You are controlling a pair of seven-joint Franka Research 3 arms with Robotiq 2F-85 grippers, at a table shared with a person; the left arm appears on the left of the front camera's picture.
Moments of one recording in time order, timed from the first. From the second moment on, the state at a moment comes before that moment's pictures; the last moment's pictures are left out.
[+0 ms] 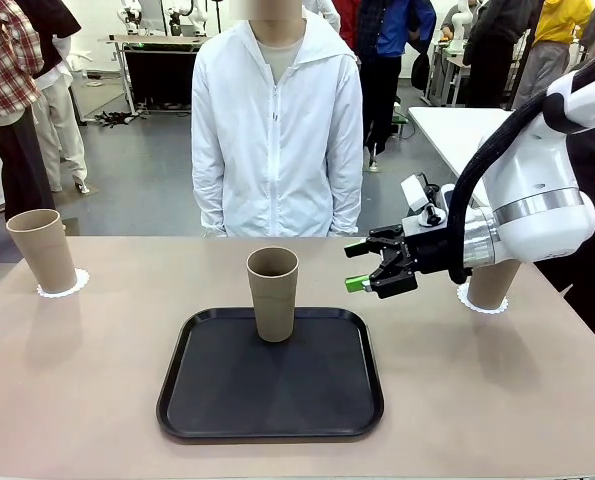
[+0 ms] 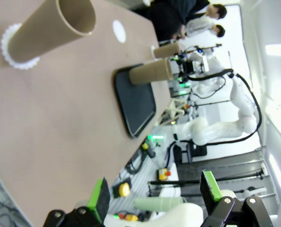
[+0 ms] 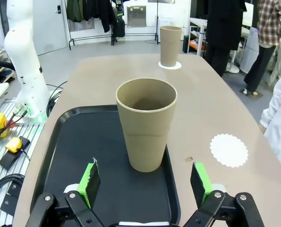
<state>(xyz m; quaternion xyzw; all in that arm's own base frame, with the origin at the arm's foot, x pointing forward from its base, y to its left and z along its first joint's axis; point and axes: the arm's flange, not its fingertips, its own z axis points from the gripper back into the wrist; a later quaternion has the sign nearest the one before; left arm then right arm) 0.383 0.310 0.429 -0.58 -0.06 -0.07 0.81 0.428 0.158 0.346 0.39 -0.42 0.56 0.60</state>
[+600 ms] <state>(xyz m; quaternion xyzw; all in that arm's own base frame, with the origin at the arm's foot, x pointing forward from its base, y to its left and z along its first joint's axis) 0.383 0.310 0.429 -0.58 -0.06 -0.07 0.81 0.433 0.167 0.299 0.44 -0.45 0.53 0.57</state>
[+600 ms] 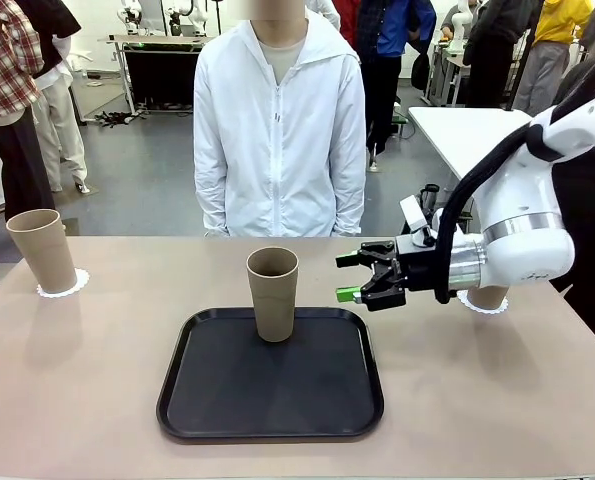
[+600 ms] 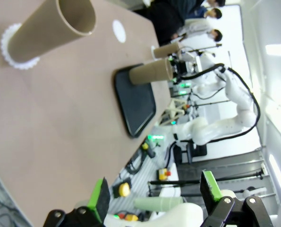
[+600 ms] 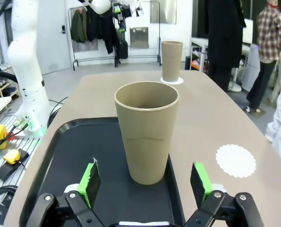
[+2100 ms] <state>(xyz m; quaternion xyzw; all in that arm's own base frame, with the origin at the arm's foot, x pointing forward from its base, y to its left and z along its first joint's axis) 0.383 0.310 0.429 -0.58 -0.06 -0.07 0.81 0.454 0.232 0.238 0.46 -0.43 0.56 0.53</state>
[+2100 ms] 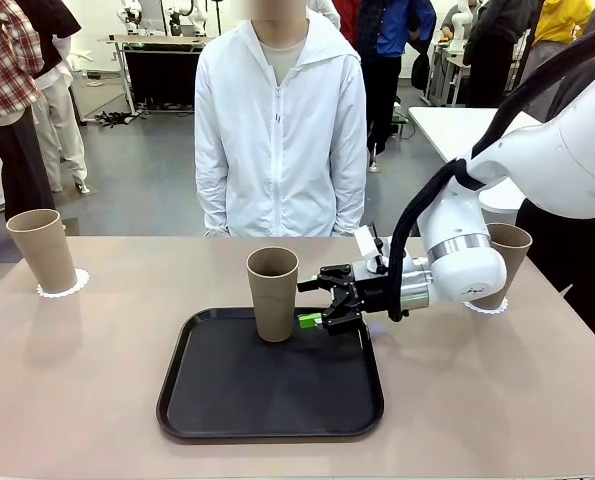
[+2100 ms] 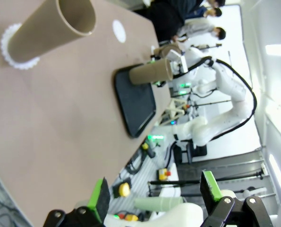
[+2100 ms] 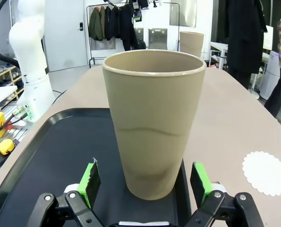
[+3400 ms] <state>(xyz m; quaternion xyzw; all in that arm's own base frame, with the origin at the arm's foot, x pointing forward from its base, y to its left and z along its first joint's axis) 0.383 0.310 0.429 -0.58 -0.06 -0.07 0.81 0.461 0.289 0.225 0.47 -0.41 0.58 0.53</state>
